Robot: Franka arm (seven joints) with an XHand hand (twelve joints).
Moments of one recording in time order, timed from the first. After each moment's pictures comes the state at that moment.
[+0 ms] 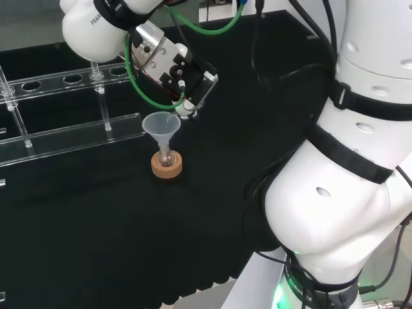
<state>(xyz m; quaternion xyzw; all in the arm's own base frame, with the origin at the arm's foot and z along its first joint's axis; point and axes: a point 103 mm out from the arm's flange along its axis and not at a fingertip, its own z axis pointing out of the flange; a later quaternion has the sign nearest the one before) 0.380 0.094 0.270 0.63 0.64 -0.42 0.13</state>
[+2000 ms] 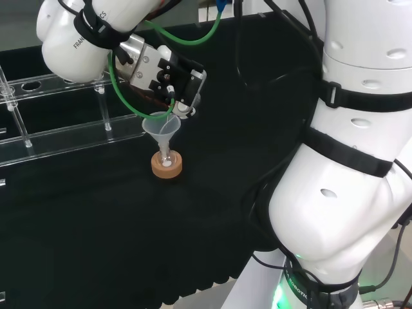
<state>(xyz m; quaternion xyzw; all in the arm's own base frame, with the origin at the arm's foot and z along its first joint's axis) 0.384 0.110 0.275 0.59 0.62 -0.48 0.20</state>
